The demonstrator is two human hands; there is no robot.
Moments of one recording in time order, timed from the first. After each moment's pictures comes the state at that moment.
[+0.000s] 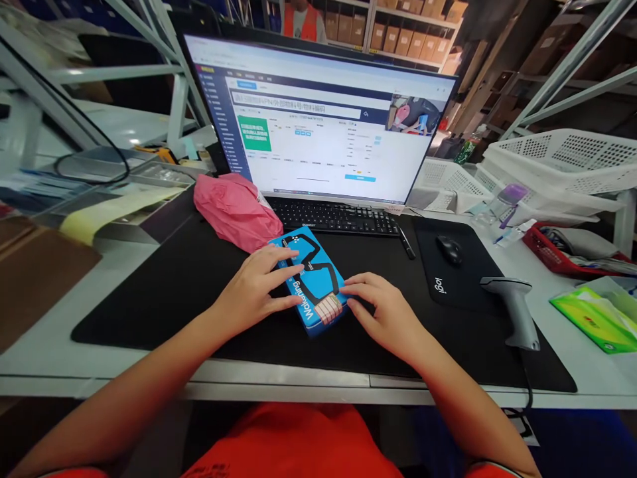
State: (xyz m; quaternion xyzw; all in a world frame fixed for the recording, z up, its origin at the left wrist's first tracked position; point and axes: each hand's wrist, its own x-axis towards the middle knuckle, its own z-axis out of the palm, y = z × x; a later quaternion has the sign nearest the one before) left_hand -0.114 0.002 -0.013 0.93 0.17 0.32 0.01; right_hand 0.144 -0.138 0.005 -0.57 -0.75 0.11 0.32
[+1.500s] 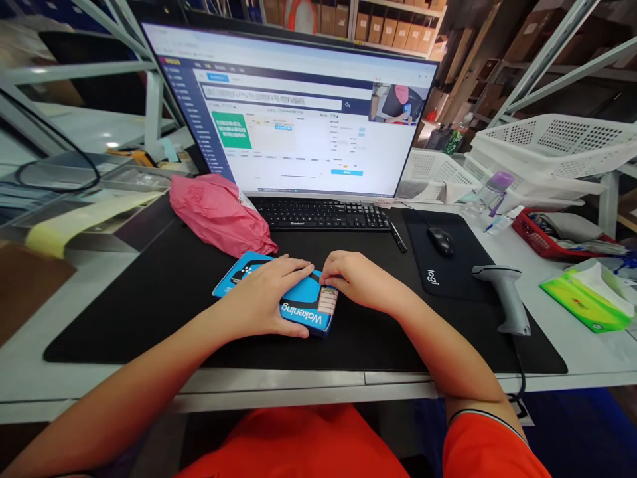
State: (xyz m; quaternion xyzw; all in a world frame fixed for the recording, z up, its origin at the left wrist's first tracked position) left_hand -0.080 -0.005 -0.004 0.96 0.19 0.12 0.15; right_hand 0.149 -0.078 0.032 -0.51 -0.81 0.19 0.21
